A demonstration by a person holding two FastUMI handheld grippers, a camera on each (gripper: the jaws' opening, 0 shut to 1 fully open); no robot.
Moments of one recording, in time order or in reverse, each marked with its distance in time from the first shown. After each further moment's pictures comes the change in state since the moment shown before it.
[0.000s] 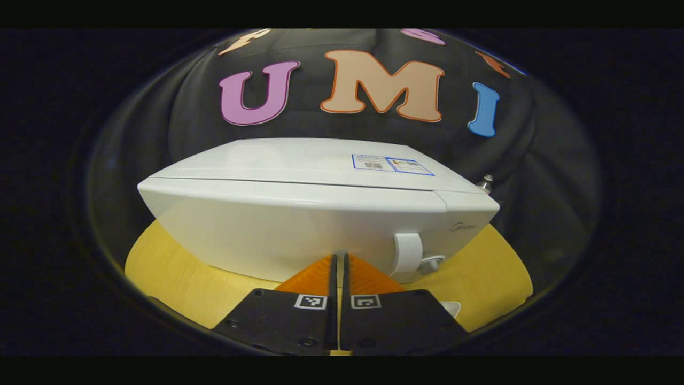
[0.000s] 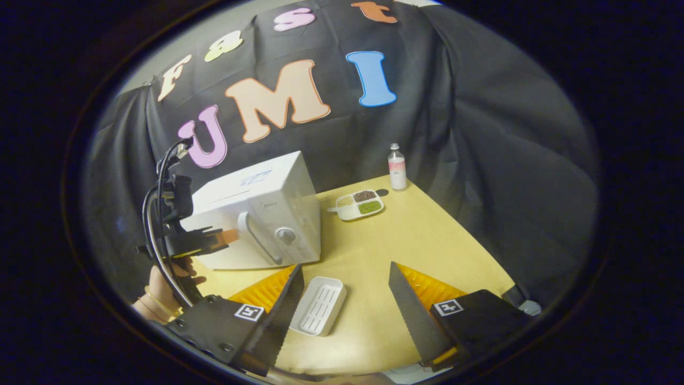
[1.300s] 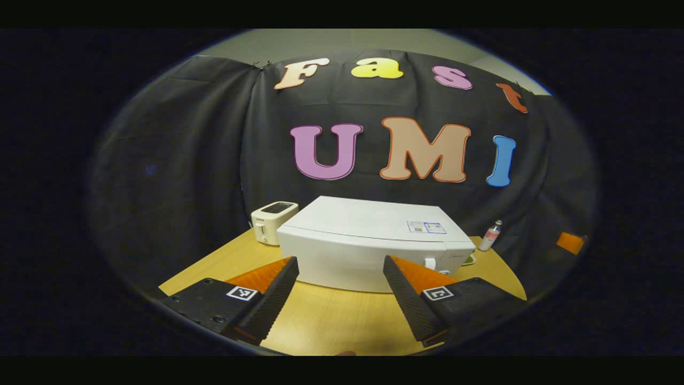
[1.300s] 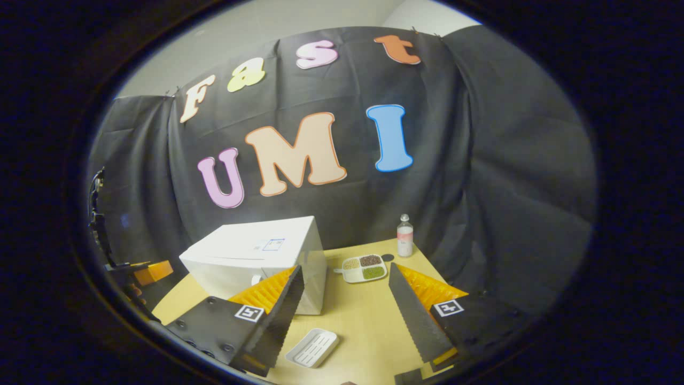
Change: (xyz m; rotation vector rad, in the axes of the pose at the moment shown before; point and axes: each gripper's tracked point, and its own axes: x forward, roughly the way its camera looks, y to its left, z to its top) left arm -0.188 0.083 0.083 -0.024 -0.286 0.216; right arm -0.028 0.008 0.152 -0.105 -0.268 0.094
